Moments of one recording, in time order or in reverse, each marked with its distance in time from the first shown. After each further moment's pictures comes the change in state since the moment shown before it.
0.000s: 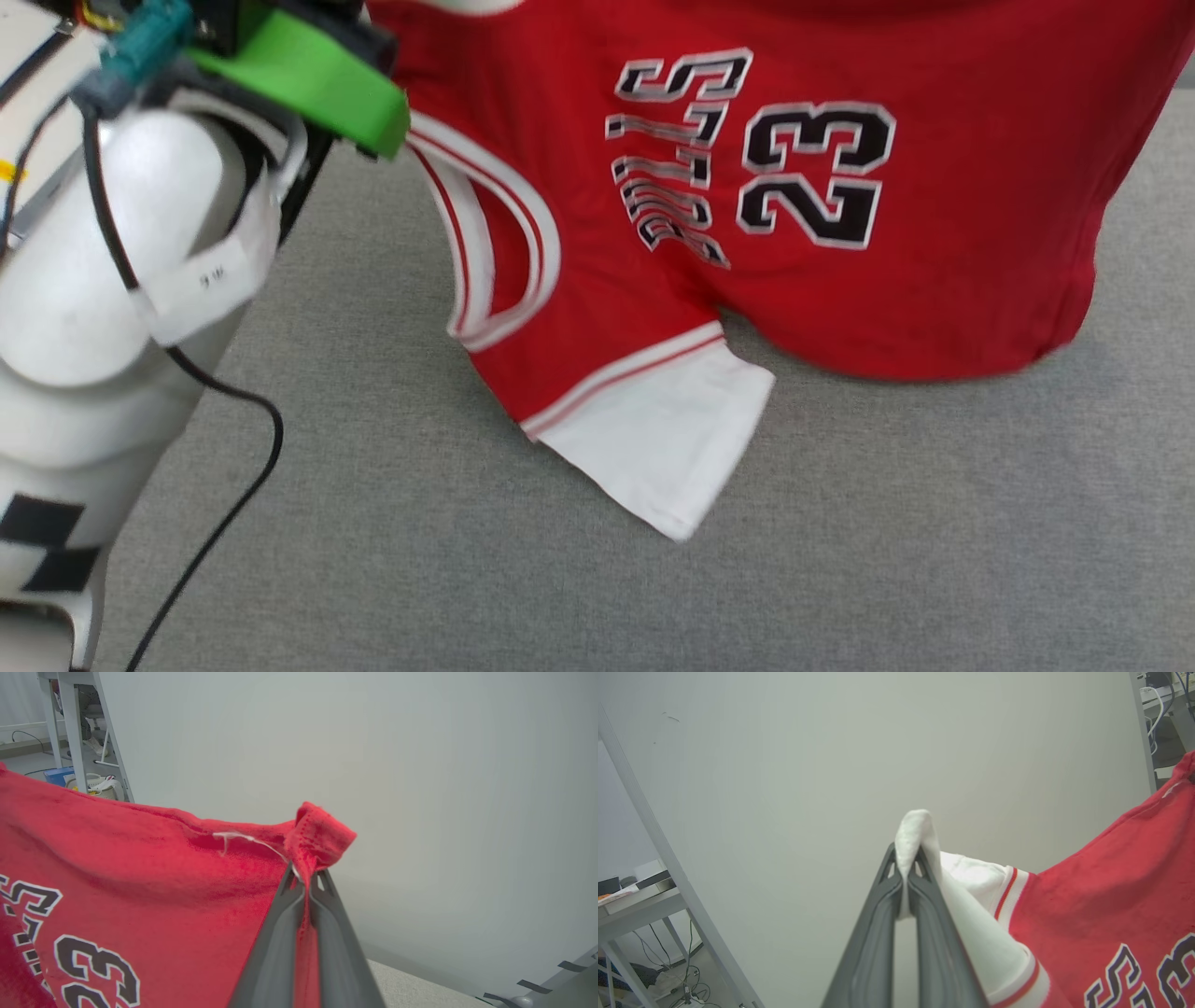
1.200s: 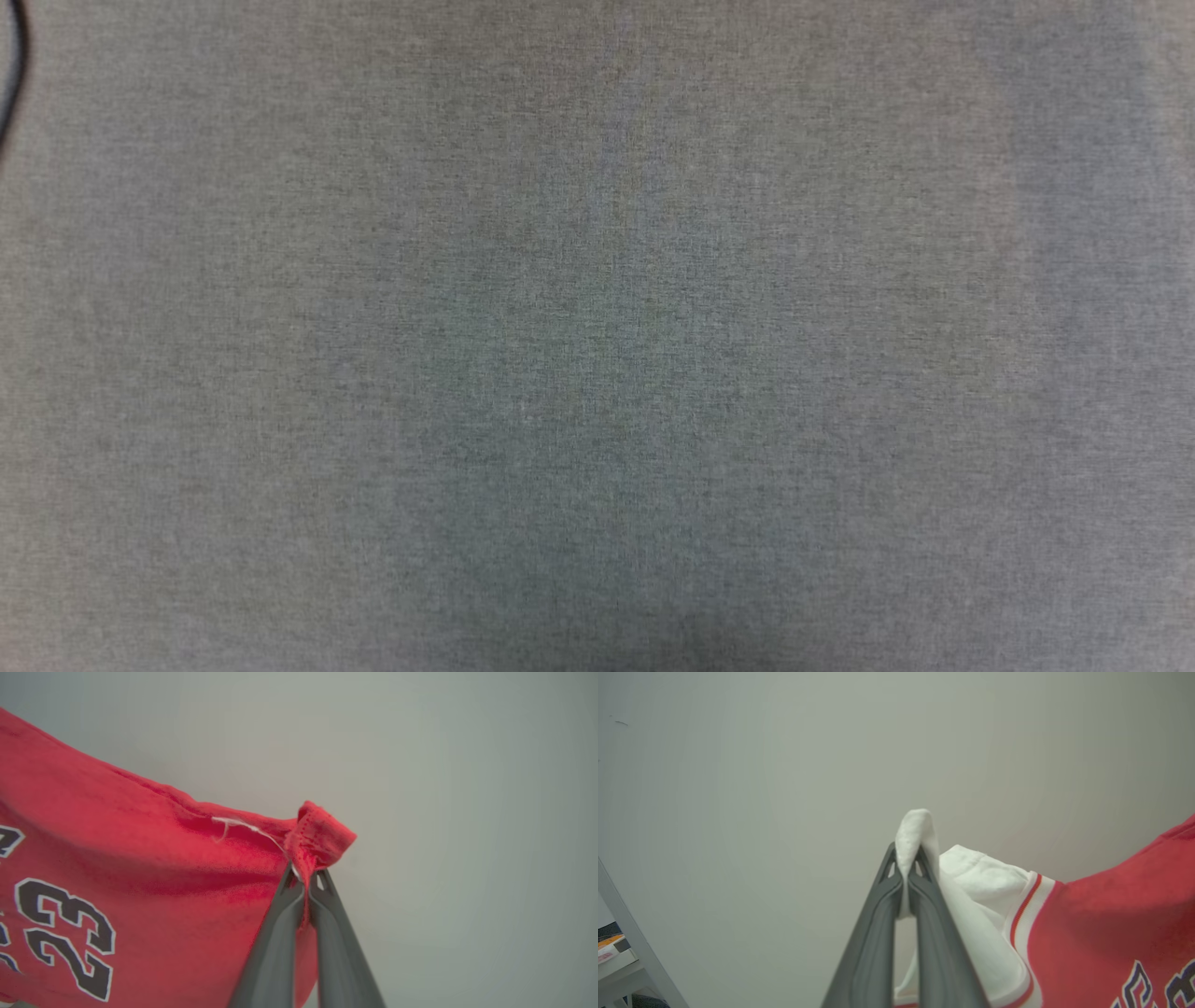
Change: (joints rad) left arm -0.816 -0.095 -0.013 0.556 0.052 -0.144 -0.092; right arm -0.787 0.103 0.178 0.425 -0.195 0.000 -0.088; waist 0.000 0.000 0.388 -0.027
